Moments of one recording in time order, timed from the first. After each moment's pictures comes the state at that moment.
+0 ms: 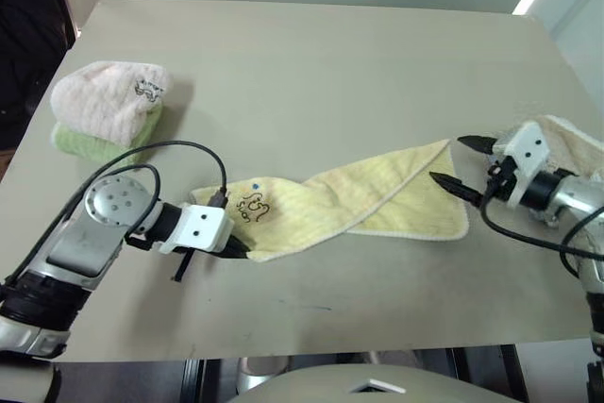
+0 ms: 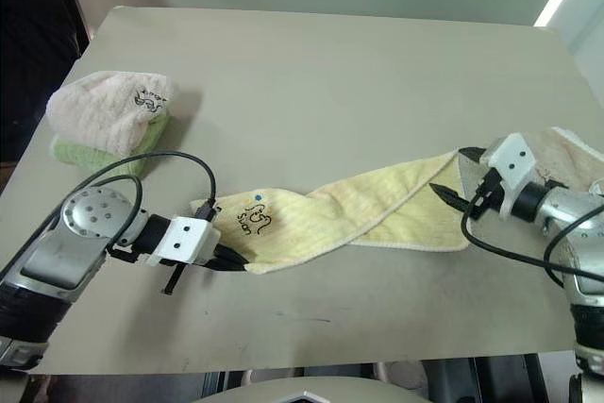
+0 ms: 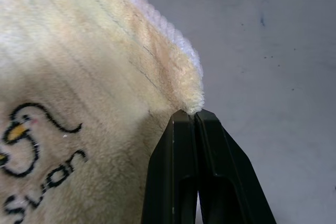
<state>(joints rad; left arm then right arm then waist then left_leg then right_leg) -0.25 1.03 -0.21 -0.07 -0.23 -0.07 -1.50 -0.22 -0.83 -0.10 -0.08 0.26 0.25 0.86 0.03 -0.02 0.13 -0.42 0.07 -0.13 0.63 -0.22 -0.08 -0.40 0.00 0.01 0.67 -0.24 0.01</state>
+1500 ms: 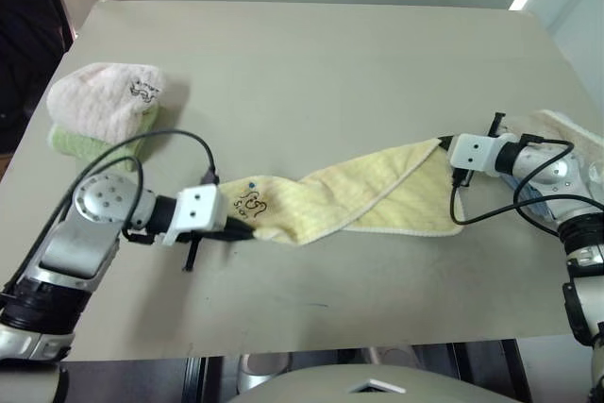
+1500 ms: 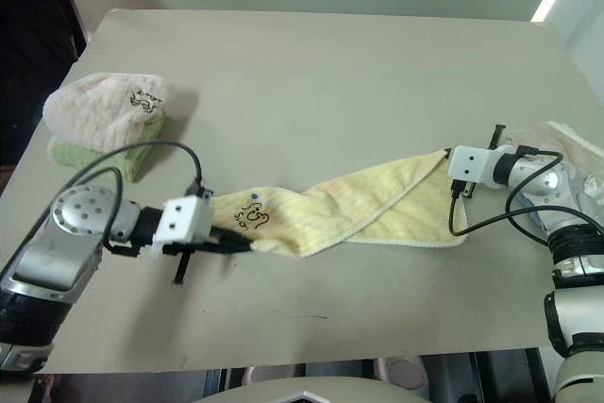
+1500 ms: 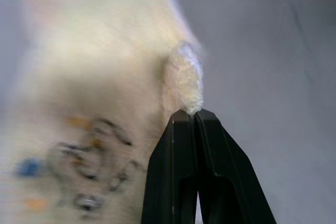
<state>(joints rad) -0.32 0.89 -0.02 -0.09 -0.45 0.22 -1.31 -0.67 -0.81 0.18 0.73 -0.27 -0.57 0.71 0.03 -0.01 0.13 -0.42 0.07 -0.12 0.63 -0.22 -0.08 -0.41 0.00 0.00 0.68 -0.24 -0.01</state>
